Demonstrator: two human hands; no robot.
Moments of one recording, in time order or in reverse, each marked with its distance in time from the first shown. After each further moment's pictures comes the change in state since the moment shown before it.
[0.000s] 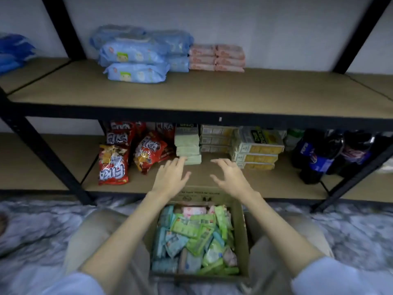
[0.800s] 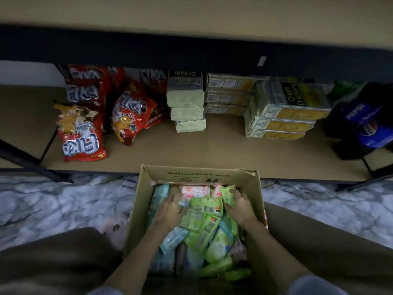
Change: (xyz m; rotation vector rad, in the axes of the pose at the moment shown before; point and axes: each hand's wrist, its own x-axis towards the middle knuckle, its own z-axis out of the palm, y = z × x) left_hand -0.013 -0.090 0.248 -0.201 -0.547 -0.306; right_hand 0.023 0.139 0.209 0.182 -0.365 0.592
